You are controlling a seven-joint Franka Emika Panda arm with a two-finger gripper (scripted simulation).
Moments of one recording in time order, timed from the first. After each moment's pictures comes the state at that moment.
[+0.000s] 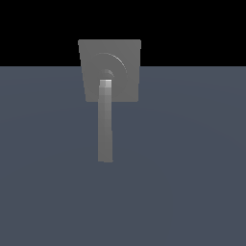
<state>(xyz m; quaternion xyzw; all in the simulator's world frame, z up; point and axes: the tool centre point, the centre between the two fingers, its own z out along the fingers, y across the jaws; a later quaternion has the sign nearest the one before) -0.250 0.011 0.484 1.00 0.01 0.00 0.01</state>
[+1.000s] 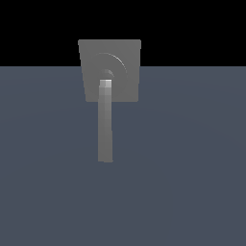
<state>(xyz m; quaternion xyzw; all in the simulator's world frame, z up) -0.243 0.027 0.492 1.00 0.05 0.02 0.04</state>
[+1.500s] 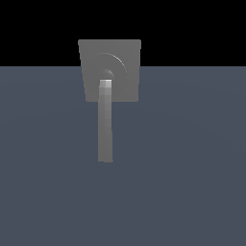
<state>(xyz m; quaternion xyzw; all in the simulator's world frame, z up) -0.240 0.027 0.503 0.98 0.13 0.05 0.14</state>
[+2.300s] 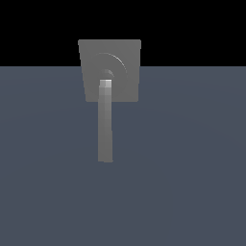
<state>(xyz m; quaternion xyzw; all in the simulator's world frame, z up) -0.228 0.055 0.552 0.81 0.34 0.03 0.47</state>
